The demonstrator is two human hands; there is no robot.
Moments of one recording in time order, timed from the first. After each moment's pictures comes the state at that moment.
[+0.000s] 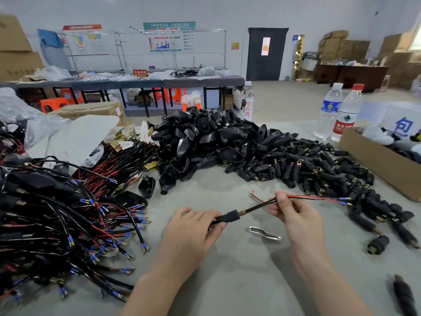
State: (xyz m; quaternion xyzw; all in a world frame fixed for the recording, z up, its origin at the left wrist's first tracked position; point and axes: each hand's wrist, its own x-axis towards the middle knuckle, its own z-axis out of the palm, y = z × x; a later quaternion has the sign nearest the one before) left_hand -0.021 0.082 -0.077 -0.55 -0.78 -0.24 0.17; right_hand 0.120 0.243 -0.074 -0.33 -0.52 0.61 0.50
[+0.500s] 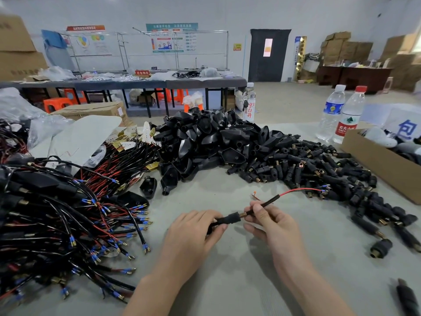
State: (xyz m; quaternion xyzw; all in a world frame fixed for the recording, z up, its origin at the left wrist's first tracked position) left_hand -0.023 0.081 -0.083 -0.52 -0.79 -0.29 0.15; right_hand 0.104 0.214 -0.078 -0.28 -0.51 0.71 0.39
